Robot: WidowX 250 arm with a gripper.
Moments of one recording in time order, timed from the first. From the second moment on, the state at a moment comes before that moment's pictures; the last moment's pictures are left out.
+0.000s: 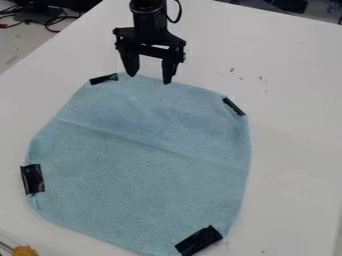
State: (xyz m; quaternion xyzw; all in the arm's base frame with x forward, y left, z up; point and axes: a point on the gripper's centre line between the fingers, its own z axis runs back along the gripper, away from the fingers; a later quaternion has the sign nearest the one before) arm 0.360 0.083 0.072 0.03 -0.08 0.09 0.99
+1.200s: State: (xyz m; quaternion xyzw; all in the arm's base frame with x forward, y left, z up) arm 0.400 0.024 0.054 0.04 -0.04 0.02 1.00
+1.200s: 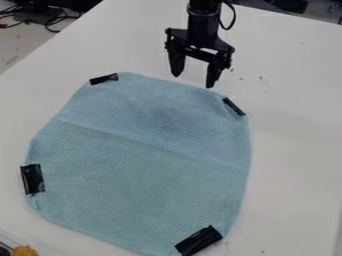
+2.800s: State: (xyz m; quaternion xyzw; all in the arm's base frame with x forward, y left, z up) arm 0.420 -0.006 0.006 0.01 -0.03 0.03 1.00
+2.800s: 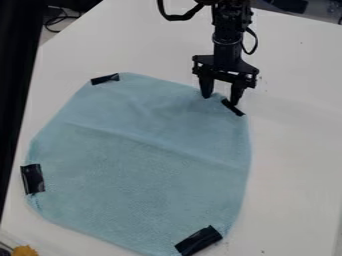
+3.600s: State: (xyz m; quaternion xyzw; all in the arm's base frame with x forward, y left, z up) arm 0.412 0.009 0.024 0.04 -0.03 0.02 1.00
